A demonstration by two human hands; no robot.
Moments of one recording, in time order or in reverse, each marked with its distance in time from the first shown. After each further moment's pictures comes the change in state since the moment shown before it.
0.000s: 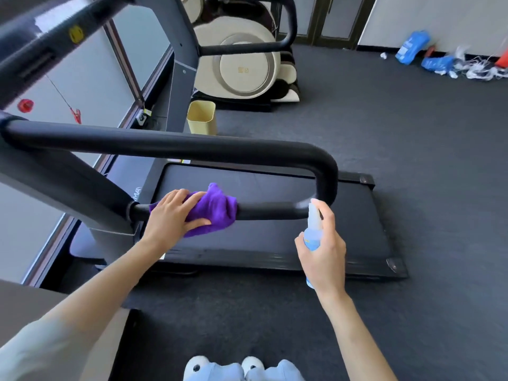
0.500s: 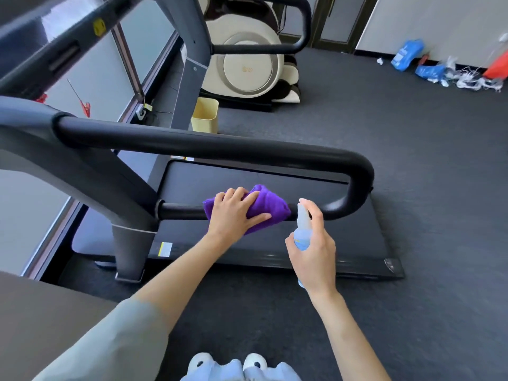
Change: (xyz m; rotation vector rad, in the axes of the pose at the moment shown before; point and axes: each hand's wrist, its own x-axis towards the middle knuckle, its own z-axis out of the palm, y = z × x) left_hand 0.026 0.048 0.010 -0.022 -0.072 -0.037; right_hand -0.016 -0.062 0.049 -0.039 -0.039 -0.023
